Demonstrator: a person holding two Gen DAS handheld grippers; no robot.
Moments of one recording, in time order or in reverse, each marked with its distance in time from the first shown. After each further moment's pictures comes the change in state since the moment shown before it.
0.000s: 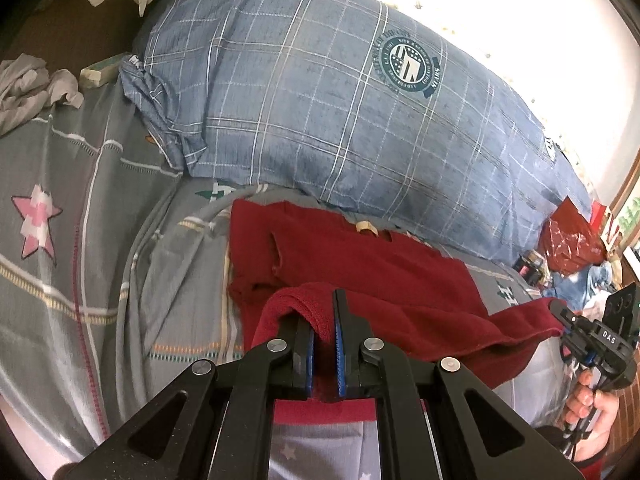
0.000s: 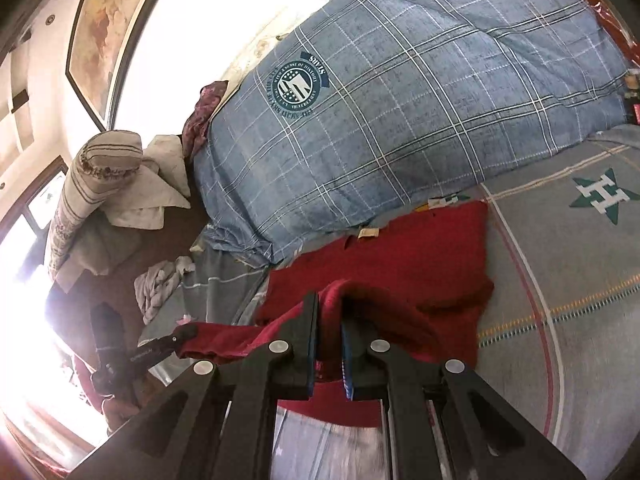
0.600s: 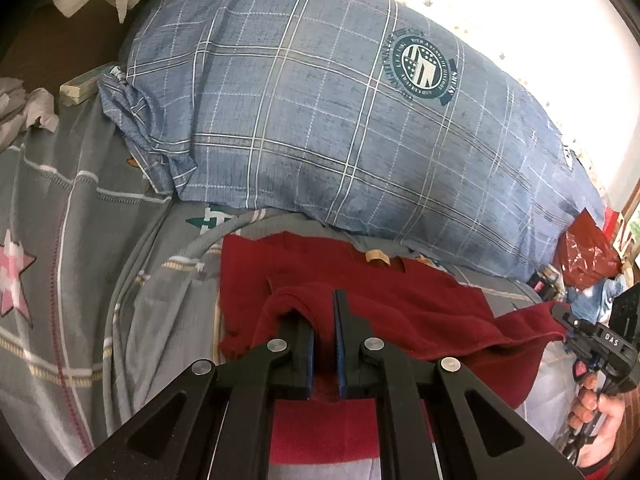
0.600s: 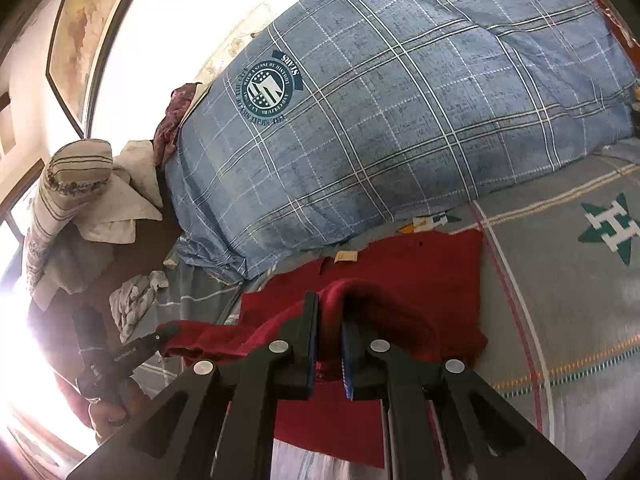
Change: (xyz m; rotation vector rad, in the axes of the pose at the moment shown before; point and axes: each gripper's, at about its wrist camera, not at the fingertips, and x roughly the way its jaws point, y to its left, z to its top) left arm 0.060 -0.009 0.044 -0.002 -0.010 0.042; right arm 0.046 -0.018 0.042 0.010 0.010 -0.062
